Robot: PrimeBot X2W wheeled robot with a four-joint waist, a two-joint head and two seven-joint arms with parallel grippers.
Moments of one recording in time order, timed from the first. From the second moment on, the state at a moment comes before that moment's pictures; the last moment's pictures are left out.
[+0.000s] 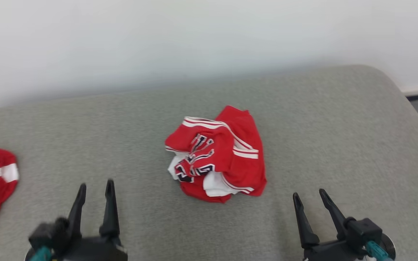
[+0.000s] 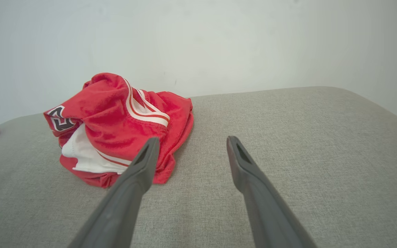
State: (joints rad) left arm -0.16 0.13 -0.10 0.27 -0.47 -0.06 -0.26; right arm -0.09 -0.05 0.13 0.31 0.16 0.13 -0.25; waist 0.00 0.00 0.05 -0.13
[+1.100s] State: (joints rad) left arm 0.04 0.07 0.06 0.19 -0.18 -0.12 -0.26; right arm 0.00 -0.05 0.00 0.28 0.10 0.13 -0.21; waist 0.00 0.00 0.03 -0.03
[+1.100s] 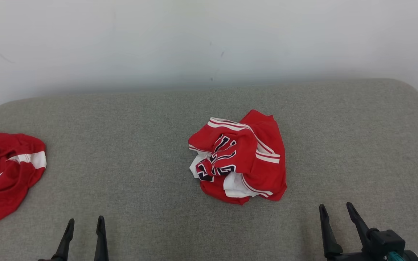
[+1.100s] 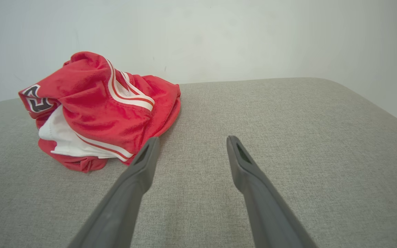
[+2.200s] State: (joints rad) left arm 0.00 0.05 -0.02 0.18 -0.19 -0.13 -0.26; right arm -0.46 -0.15 0.10 0.52 0.35 0.13 0.29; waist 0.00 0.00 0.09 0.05
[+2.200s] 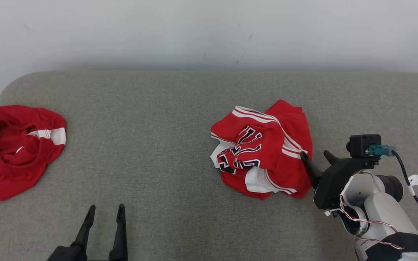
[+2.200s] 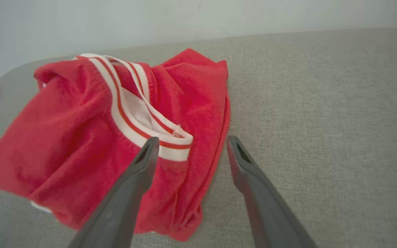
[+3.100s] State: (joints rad) left arm 0.00 0.05 -0.03 0.20 -0.19 -0.13 -0.26; right arm -0.52 -0.17 0.30 0.60 0.42 0.13 0.25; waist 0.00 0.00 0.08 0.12
